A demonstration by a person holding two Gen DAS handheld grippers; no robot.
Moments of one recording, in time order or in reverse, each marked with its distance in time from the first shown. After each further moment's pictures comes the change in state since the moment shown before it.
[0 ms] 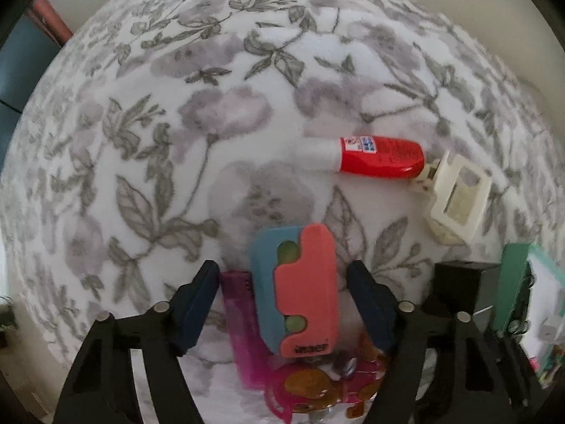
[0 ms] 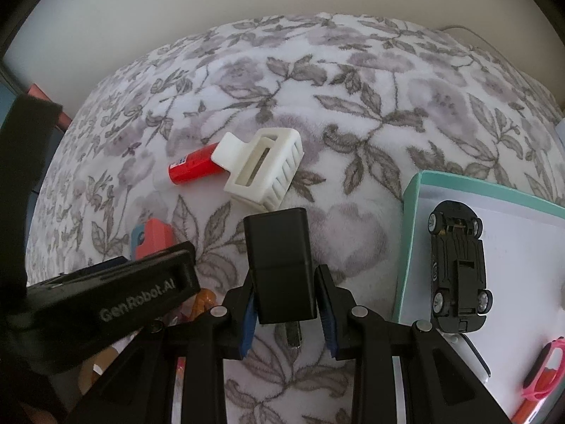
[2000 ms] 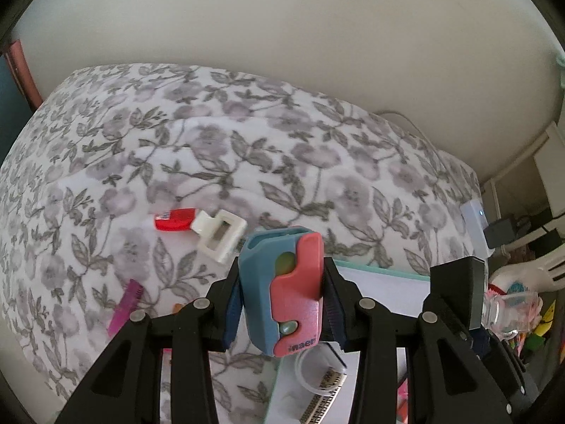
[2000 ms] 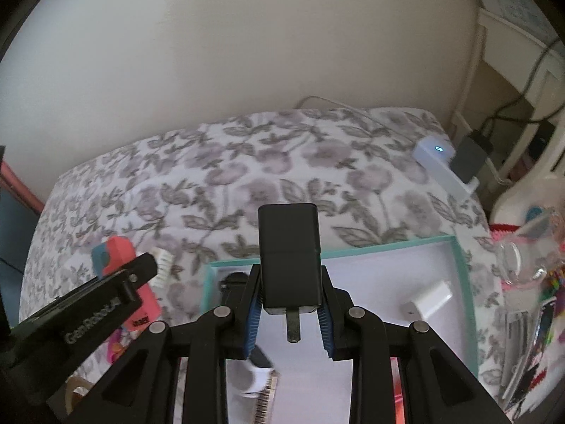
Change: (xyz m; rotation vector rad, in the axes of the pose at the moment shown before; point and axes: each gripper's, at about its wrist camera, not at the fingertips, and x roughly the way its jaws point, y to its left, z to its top) left arm -0.139 -0.117 -0.037 0.137 -0.270 -0.214; right arm -0.140 -0.123 0.009 0.201 -0.240 -0.182
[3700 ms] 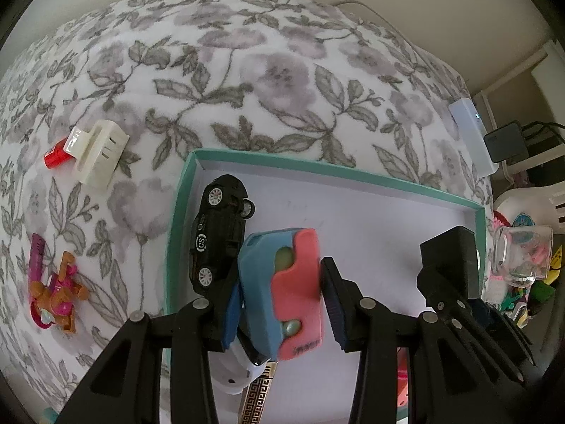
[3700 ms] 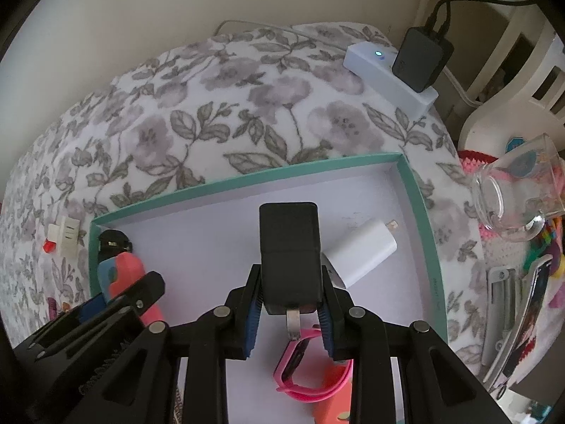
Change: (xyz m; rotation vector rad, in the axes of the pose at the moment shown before) left arm 0.080 -0.071 -0.048 0.105 0.280 -0.060; right arm 0.058 -0.081 -0.023 0.091 0.243 -0.134
